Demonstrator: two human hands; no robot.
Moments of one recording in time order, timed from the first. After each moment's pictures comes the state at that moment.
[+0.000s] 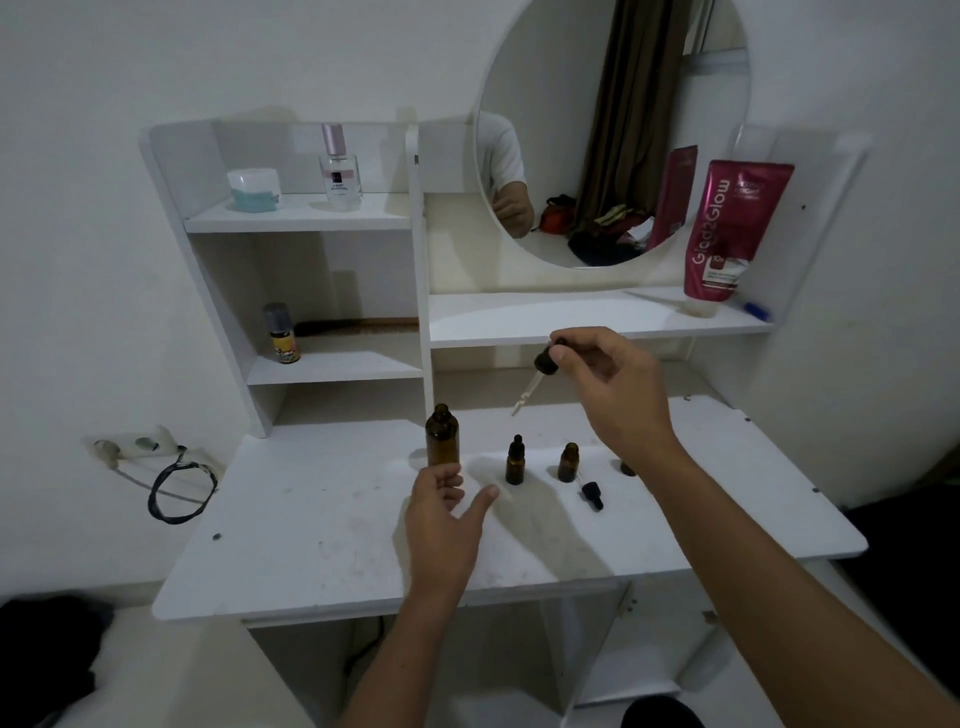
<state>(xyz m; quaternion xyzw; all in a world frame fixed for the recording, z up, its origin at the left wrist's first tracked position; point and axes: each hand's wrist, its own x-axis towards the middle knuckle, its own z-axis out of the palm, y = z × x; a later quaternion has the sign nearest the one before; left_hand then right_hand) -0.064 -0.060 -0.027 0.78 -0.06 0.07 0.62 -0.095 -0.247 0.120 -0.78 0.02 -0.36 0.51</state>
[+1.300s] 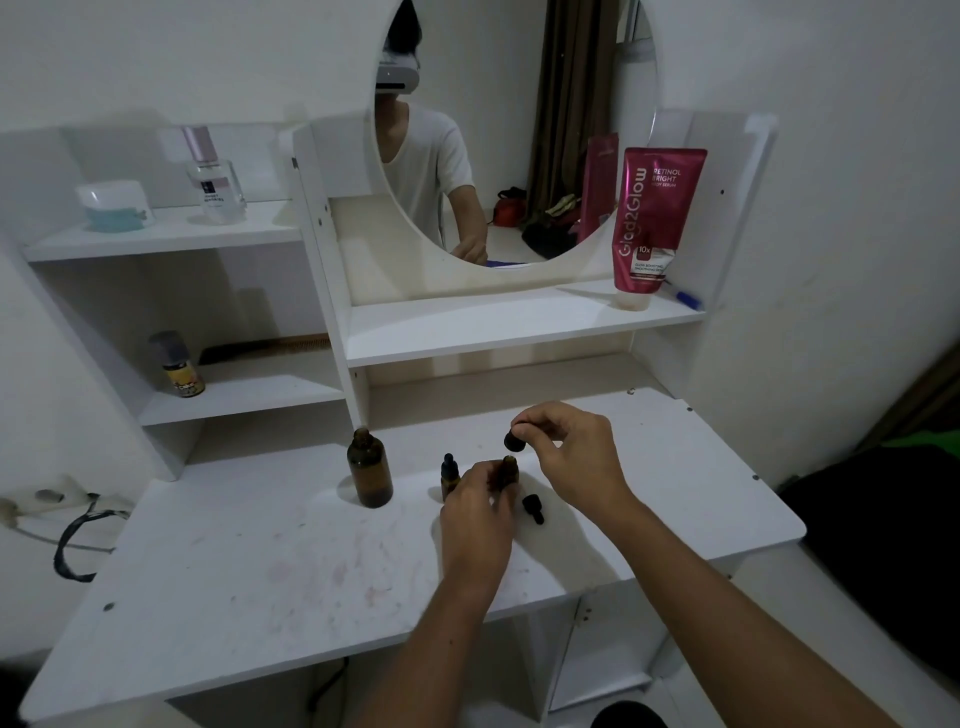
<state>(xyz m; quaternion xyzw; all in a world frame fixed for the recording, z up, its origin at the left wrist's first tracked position) -0.061 -0.176 -0.037 0.83 -0.18 0.04 0.52 -0.103 -0.302 0.046 -0.84 0.08 -0.30 0.45</state>
